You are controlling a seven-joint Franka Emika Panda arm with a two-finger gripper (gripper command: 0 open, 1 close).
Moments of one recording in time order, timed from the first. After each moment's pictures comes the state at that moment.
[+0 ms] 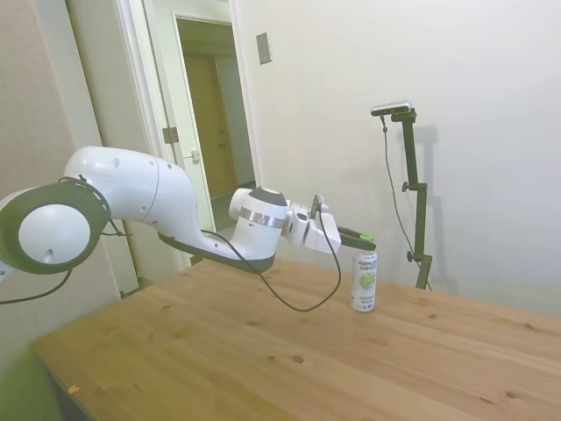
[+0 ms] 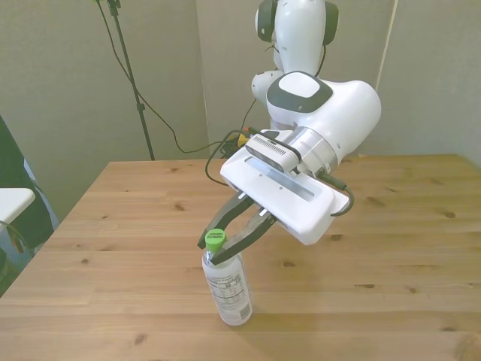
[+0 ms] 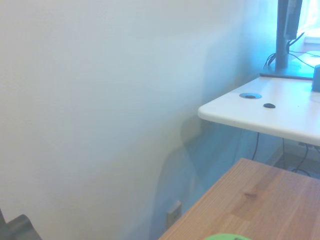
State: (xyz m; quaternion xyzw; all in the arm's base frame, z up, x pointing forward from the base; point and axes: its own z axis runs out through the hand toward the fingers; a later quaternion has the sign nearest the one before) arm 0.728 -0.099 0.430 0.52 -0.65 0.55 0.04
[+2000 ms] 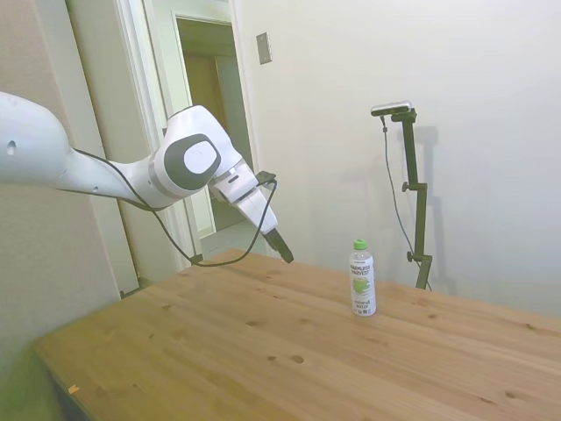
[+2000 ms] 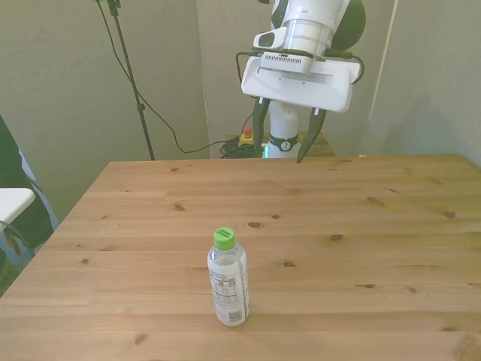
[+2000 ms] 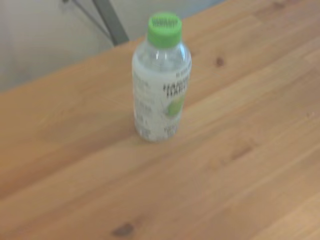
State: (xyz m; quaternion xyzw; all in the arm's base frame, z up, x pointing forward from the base) arm 0.548 -0.068 0.548 0.77 -0.61 0.20 0.00
